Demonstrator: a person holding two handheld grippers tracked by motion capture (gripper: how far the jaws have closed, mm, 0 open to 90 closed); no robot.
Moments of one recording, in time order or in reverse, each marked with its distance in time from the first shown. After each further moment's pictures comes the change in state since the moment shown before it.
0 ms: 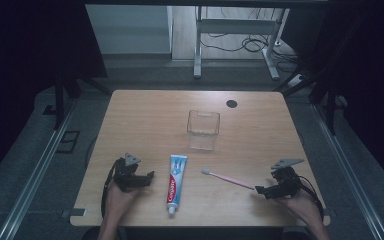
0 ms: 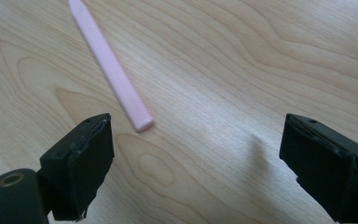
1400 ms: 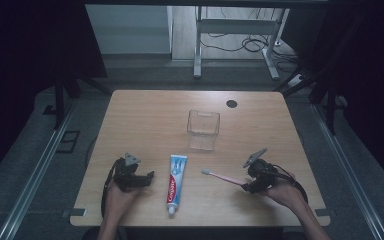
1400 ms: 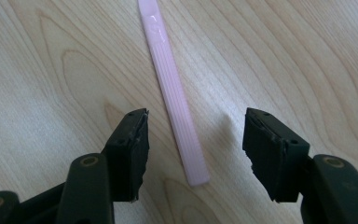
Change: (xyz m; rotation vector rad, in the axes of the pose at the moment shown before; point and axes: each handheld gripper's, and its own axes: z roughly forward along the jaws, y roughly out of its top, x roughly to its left) left arm 0.000 0.000 0.000 -0.002 0.000 -0.002; right arm 0.040 0.058 0.027 0.247 0.051 -0.286
